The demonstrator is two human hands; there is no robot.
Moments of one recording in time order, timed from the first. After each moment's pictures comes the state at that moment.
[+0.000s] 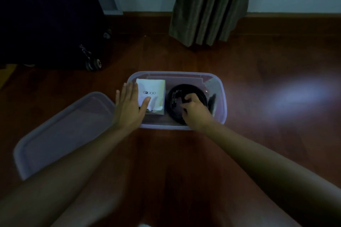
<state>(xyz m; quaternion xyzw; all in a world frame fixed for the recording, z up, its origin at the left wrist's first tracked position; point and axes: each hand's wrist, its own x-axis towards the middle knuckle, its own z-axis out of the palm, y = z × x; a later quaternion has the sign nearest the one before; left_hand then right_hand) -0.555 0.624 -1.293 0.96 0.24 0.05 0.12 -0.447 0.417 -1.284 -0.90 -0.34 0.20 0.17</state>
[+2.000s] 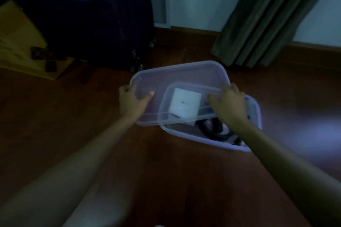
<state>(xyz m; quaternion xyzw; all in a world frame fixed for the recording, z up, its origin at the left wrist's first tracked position) -0.601 0.692 -1.234 0.81 0.46 0.15 0.32 -0.441 0.473 -1.206 -0.94 -0.24 0.10 0.23</state>
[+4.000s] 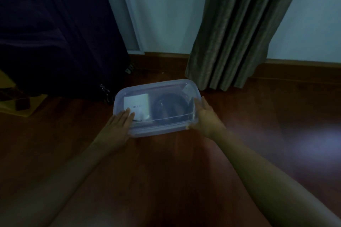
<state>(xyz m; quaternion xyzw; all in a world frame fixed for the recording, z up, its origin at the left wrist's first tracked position) -0.545 0.705 -1.254 0.98 0.19 -0.11 0.00 -0.329 0.466 -1.244 -0.89 -0.34 0.20 0.22</state>
